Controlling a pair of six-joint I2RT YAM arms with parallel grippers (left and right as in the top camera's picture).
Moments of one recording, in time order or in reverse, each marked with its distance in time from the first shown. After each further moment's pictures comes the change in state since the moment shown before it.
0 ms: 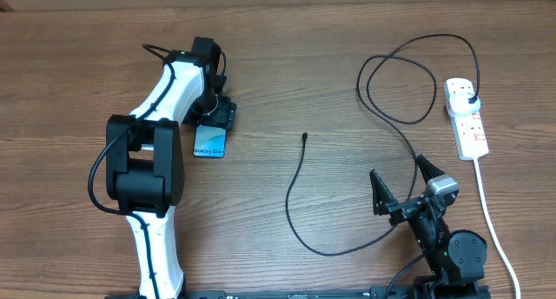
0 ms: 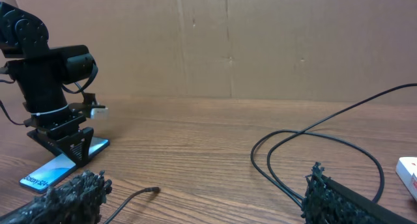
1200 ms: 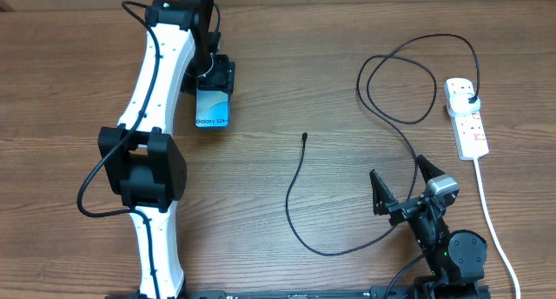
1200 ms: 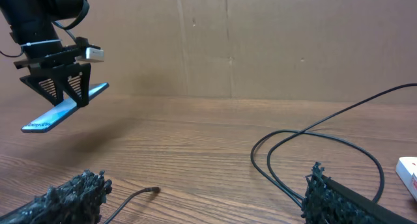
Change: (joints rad) left arm 0.000 0.042 0.534 -0.420 0.099 -0.090; right arm 0.000 0.000 0.000 0.000 0.000 0.000
